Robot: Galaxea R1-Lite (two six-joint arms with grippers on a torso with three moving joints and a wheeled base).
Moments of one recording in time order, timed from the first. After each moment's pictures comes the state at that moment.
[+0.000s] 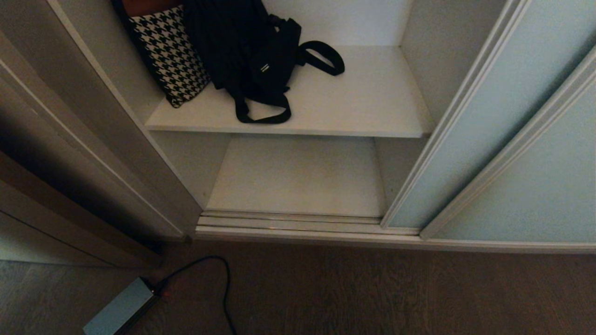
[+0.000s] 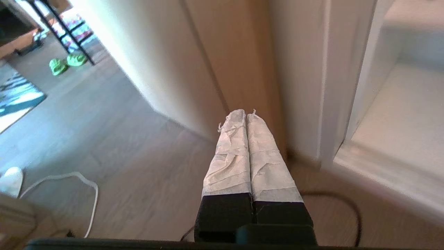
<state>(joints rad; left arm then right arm) 0.04 0.42 -0.29 -0.29 0.62 0.11 0.00 0.00 0.00 0.00 -0.01 0.03</state>
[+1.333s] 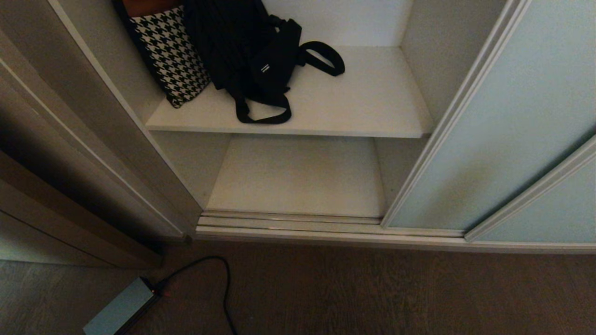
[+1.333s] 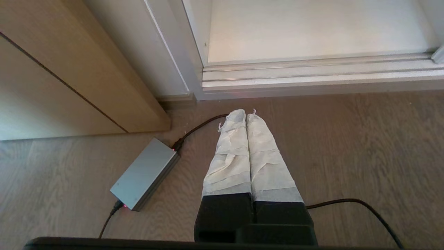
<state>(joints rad) 0.03 0.00 0.00 0.01 -0.05 0.13 0.00 0.00 0.00 0.00 -0.01 0.03</state>
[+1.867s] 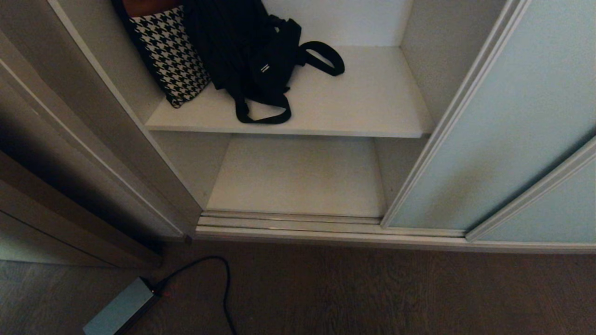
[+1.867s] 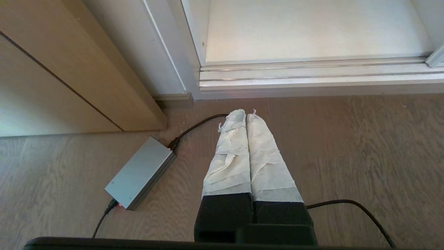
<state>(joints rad) 0.02 0.00 0.00 0.00 -0.05 0.11 0.00 0.00 0.00 0.00 -0.01 0.03</state>
